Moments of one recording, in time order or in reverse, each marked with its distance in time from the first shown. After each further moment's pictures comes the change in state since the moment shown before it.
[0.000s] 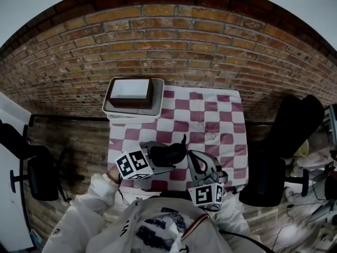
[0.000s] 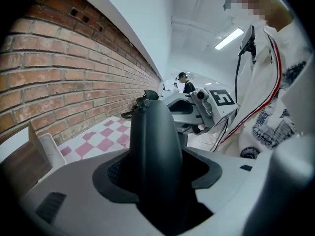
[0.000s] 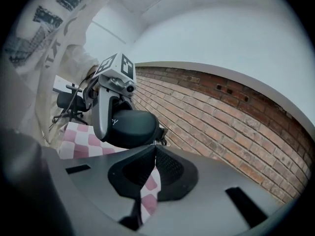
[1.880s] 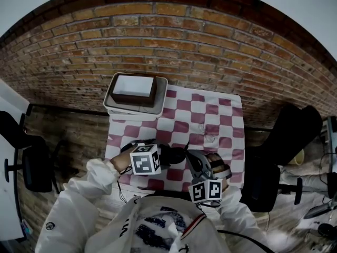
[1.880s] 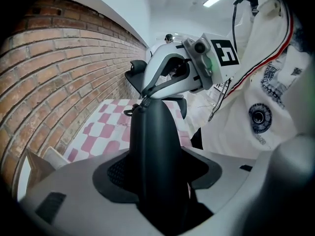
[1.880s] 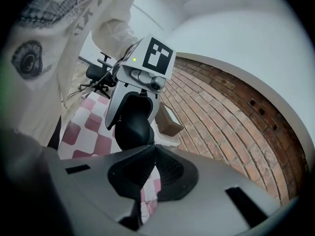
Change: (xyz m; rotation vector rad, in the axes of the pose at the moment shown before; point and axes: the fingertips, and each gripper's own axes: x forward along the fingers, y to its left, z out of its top) left arm 0.023 0.018 -0.042 0.253 0.388 0.019; right arm 0.018 0.016 -0.018 -0.377 0.115 0.194
